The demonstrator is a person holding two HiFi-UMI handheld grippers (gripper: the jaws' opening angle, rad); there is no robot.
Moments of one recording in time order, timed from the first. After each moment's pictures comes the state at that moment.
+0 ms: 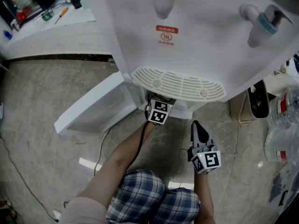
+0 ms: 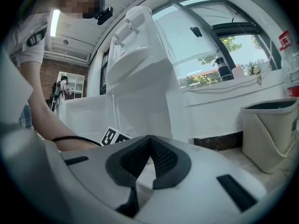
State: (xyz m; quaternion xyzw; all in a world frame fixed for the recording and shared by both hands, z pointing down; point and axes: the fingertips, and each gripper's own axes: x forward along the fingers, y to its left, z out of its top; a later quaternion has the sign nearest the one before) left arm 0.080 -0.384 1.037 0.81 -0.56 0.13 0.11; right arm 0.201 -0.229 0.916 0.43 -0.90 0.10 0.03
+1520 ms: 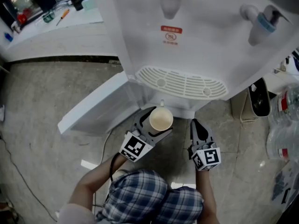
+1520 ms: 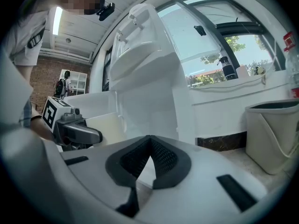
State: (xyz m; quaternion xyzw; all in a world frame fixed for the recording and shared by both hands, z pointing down) left arm 0.075 -0.211 0.914 0.90 -0.42 0.08 0.03; right arm 0.185 -0.229 0.922 0.42 -0.90 0.08 0.05
